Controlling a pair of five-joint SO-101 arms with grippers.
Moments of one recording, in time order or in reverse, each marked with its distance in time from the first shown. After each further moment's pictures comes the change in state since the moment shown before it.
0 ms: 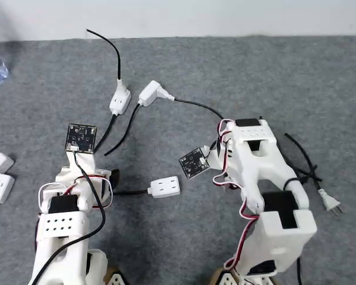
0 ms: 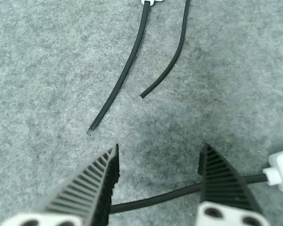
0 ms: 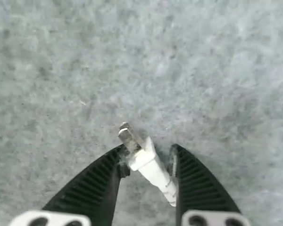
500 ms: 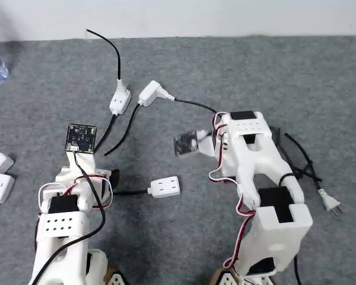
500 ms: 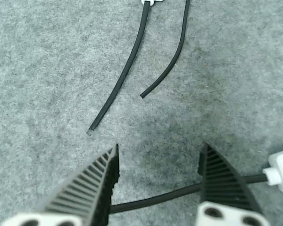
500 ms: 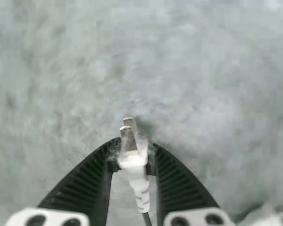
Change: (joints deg) left arm 0.0 0.0 0.0 0.0 0.0; right arm -1.8 1.1 -6.9 3.0 -26.3
